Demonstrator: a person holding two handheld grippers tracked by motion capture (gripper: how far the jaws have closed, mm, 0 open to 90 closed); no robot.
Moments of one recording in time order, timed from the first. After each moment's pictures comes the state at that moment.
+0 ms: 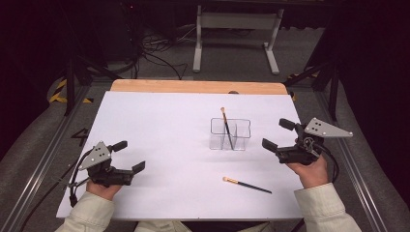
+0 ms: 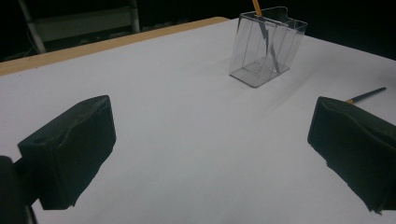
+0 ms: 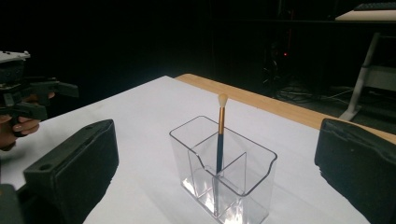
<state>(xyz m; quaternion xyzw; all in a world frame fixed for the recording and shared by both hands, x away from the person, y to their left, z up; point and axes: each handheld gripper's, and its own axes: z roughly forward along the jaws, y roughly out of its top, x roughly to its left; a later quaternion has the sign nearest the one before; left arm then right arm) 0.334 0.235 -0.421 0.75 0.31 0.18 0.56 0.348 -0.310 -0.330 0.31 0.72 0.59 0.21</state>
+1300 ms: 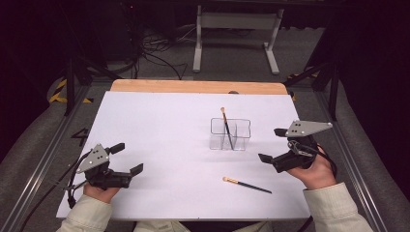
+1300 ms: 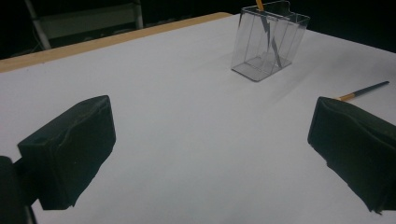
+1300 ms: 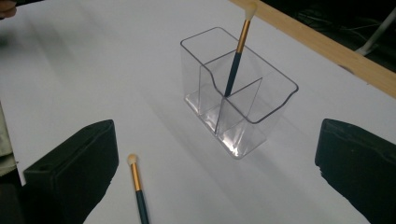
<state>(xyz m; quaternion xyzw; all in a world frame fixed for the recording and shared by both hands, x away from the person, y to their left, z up) 0.325 0.239 -0.420 0.75 0.31 0.19 0.55 0.348 -0.291 -0.323 0.28 0.85 0.41 0.17</state>
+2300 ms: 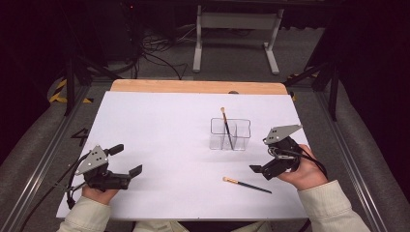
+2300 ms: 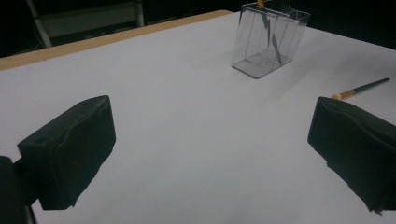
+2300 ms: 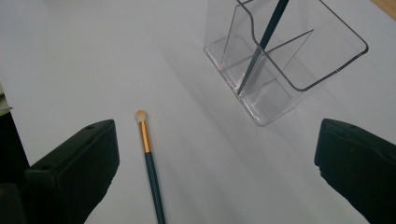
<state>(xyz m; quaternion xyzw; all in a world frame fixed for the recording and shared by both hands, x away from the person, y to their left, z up) 0.324 0.241 -0.422 0.75 0.32 0.19 0.54 0.354 -0.261 -0.341 0.26 0.91 0.31 0.13</state>
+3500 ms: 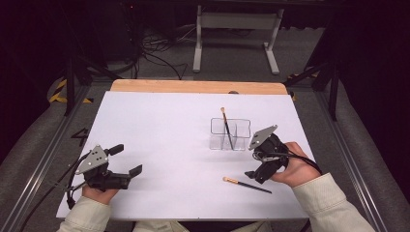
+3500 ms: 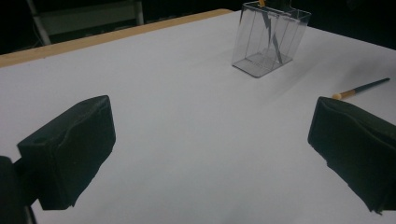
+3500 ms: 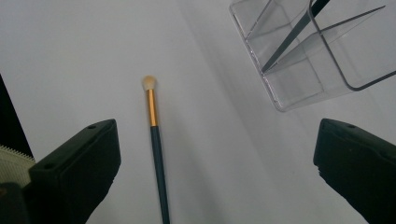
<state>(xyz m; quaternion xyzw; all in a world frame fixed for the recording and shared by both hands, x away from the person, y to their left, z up) 0.324 0.241 -0.422 0.75 0.32 0.19 0.54 0.361 -0.231 -0.349 0.21 0.95 0.20 0.11</state>
